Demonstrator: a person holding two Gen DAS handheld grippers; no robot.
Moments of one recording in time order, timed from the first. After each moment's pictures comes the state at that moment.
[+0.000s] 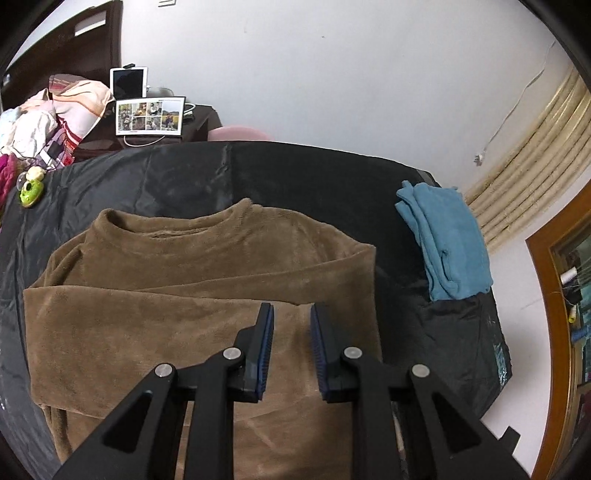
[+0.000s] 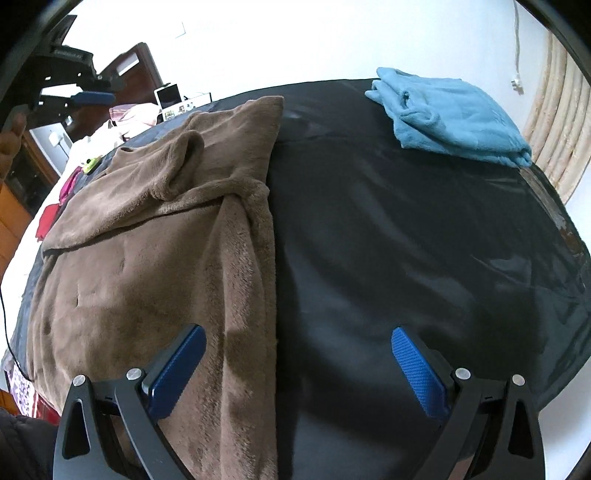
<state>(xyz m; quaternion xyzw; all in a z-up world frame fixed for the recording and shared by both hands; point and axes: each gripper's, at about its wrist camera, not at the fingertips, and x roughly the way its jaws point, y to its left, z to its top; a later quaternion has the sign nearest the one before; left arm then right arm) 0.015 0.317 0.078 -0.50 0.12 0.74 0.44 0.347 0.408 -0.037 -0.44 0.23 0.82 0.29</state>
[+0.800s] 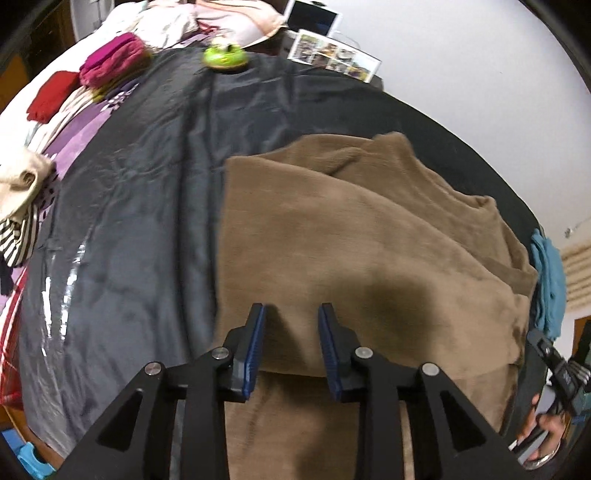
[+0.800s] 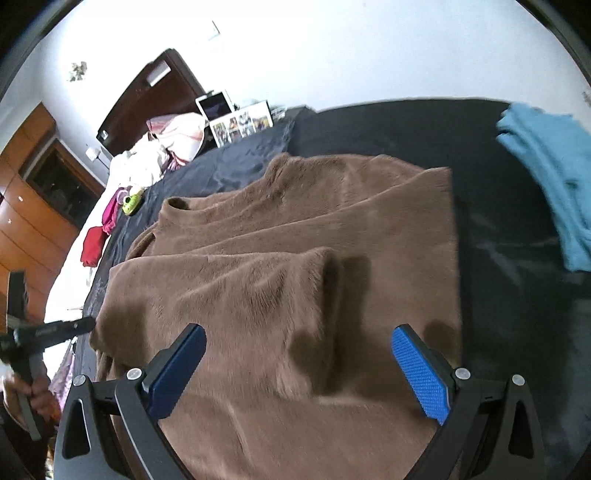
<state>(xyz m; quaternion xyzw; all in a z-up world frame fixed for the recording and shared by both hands) -0.136 0.085 -0.019 -0.60 0.05 0.76 0.25 0.139 0.446 -0.021 -0.43 0.29 0.83 0.19</state>
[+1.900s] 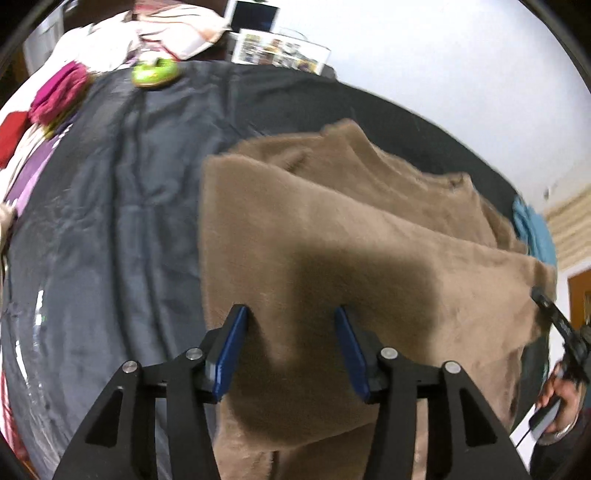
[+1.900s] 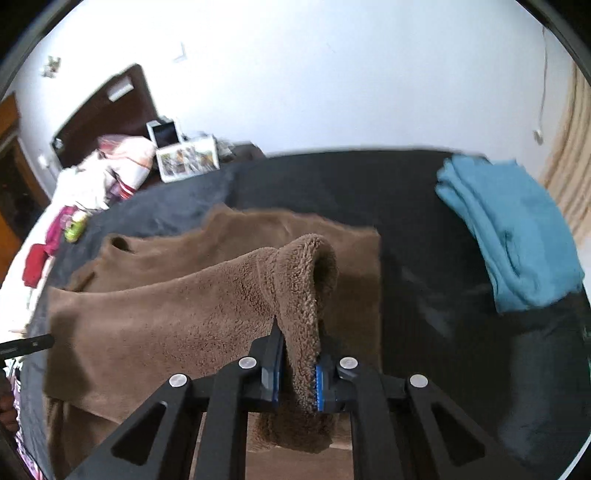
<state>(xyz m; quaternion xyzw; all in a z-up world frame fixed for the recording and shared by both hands) -0.125 0.143 -0.032 -0.57 0.12 0.74 0.33 0.146 0.461 -0.008 -0.42 0.22 0.82 0.31</state>
